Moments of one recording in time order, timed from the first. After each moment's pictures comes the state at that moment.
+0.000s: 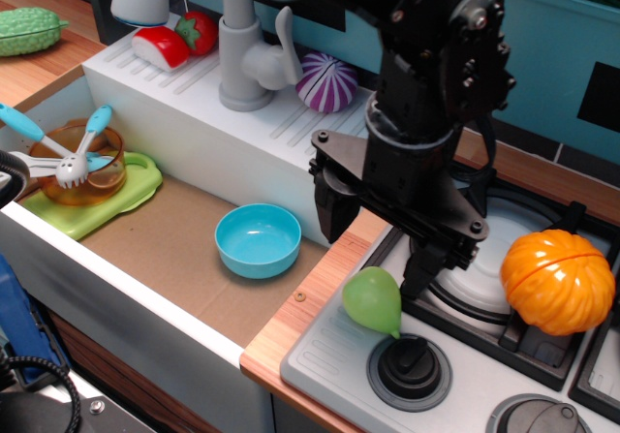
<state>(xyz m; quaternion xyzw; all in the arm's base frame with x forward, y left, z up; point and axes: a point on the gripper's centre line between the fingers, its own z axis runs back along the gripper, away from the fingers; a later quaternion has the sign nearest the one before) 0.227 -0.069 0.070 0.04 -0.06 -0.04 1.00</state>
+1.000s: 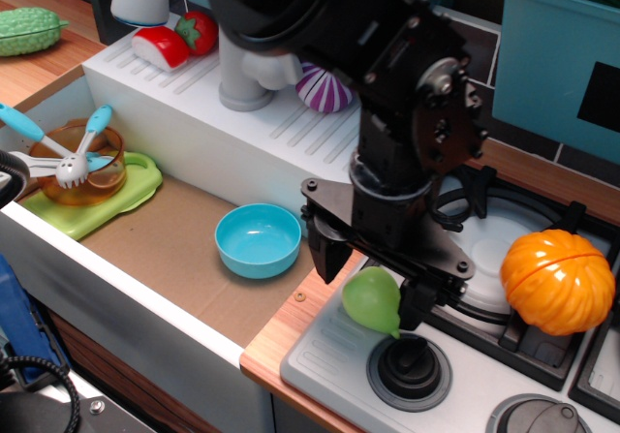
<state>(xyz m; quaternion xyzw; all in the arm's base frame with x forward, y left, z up) 0.221 -0.066 0.043 0.01 -0.07 -0.01 1.00</state>
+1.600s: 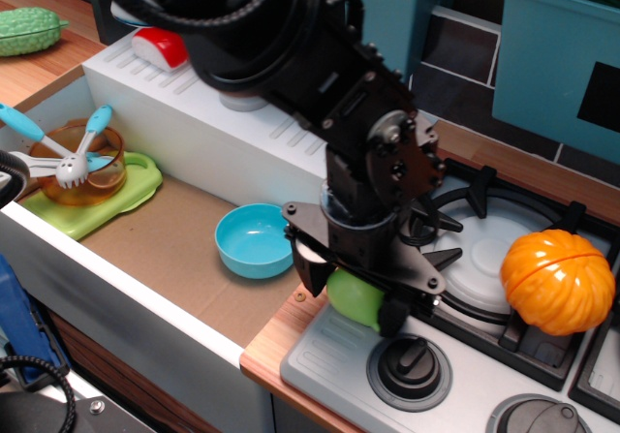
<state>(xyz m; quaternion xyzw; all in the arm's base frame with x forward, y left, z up) 0.221 -0.060 0.019 0.01 -0.10 0.00 1.00</state>
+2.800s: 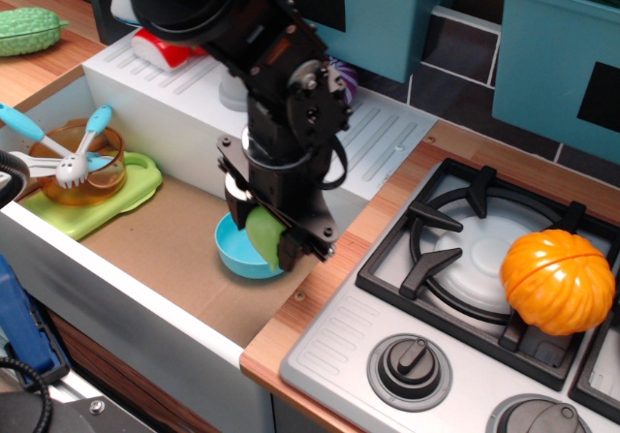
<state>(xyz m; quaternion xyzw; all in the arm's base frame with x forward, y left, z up) 0.241 0.026 0.015 0.09 -0.09 -0.09 0.99</state>
